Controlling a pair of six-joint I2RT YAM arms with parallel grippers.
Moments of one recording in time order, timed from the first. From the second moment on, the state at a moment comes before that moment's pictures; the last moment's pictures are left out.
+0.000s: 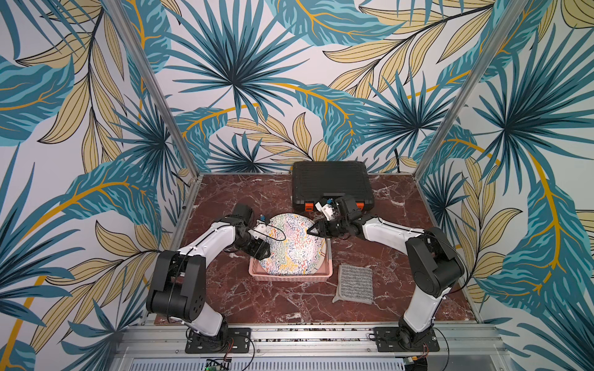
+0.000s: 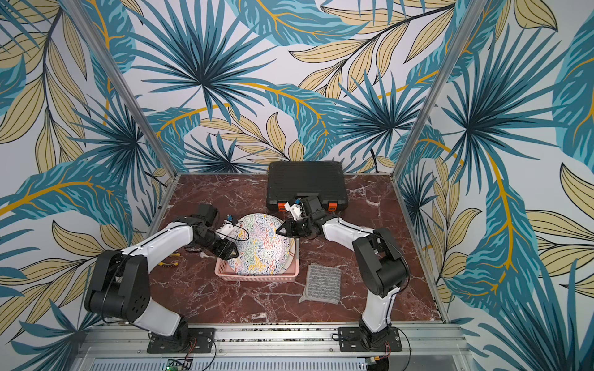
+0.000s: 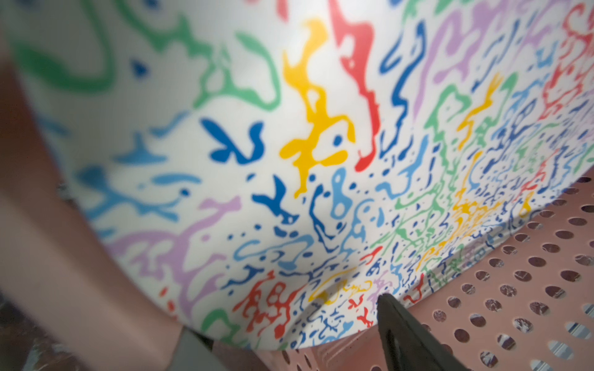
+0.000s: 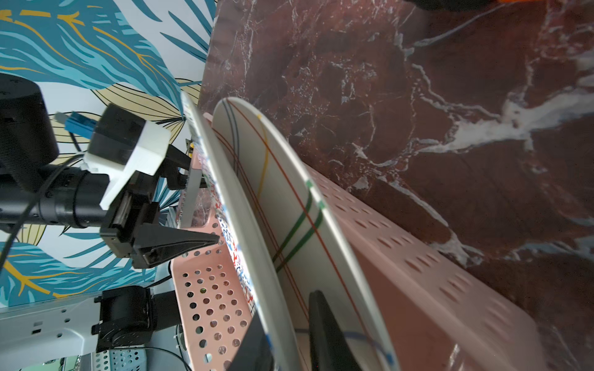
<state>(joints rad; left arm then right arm) -0.18 1.56 0.98 -0.76 0.35 0.30 0.45 1.82 1.13 -0.11 -0.69 0.48</state>
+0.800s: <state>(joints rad) -0.14 1.41 1.16 -0.83 0.40 0.33 0.37 1.66 1.19 -0.21 -0.64 0.45</state>
